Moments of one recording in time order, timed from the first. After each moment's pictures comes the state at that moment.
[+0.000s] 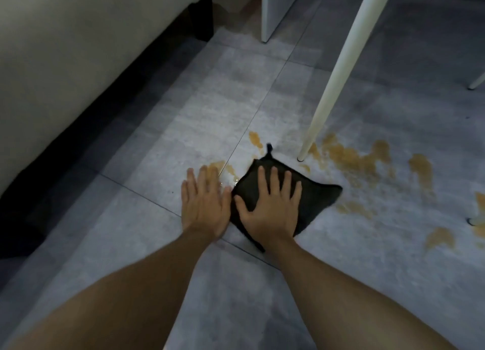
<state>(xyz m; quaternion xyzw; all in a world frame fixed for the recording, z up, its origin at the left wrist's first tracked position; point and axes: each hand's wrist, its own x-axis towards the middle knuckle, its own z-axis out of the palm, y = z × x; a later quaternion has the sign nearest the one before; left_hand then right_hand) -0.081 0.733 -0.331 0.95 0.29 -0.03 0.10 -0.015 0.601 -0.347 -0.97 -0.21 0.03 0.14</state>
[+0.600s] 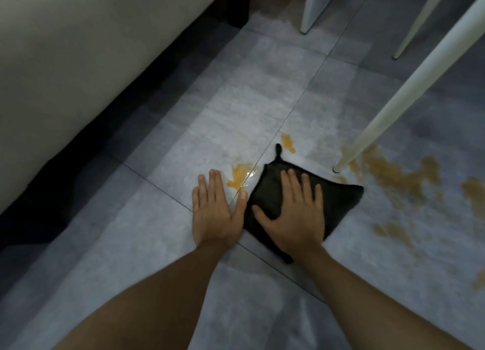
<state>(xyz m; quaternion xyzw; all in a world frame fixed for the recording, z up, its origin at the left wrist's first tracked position) -0.100 0.753 -0.356 0.91 0.36 0.05 0.17 0.000 0.610 -0.350 -0.95 -0.29 0.01 0.14</state>
